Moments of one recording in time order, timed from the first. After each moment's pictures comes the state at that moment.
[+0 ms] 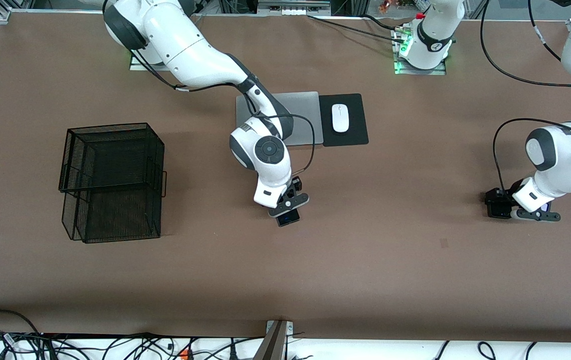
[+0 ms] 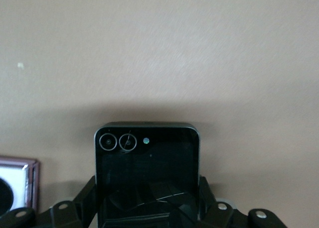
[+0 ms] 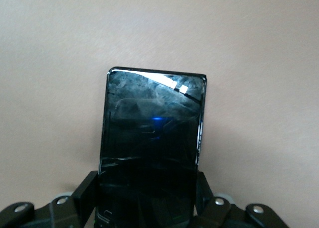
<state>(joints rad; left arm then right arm) 0.49 0.63 -0.19 -1.90 0.15 2.52 0.29 0.68 1.03 0.04 -1.14 -0.10 2.30 0.32</state>
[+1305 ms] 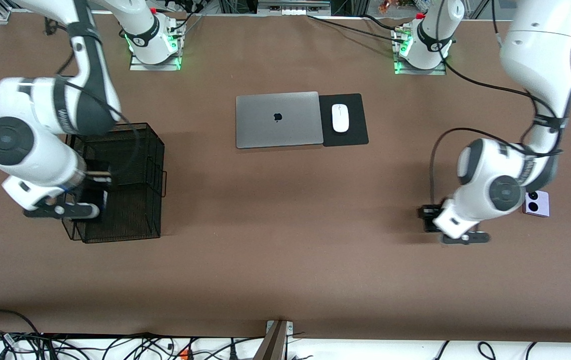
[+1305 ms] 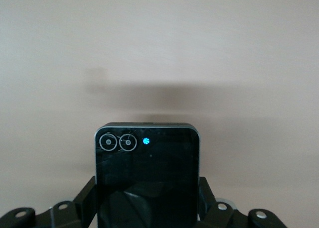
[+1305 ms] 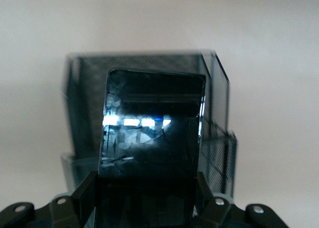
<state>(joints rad) -0.03 0.63 -0.20 -1.60 0.16 2.09 -0.37 0.44 0.34 -0.39 -1.61 -0.10 1.79 0.08</state>
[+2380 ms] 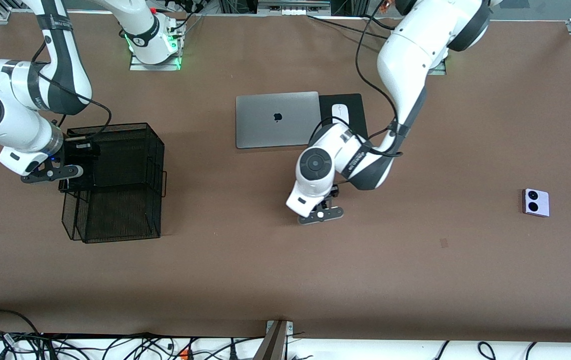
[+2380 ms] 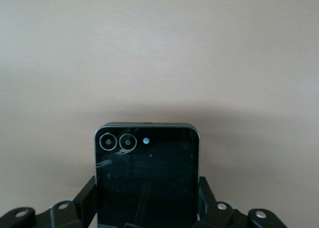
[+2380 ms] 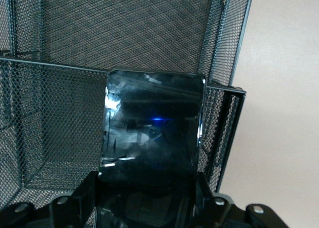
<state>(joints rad) -0.52 0.98 -0.19 -1.10 0.17 2.03 -0.91 0.46 0.16 -0.52 -2.08 -0.08 2.11 -0.24</state>
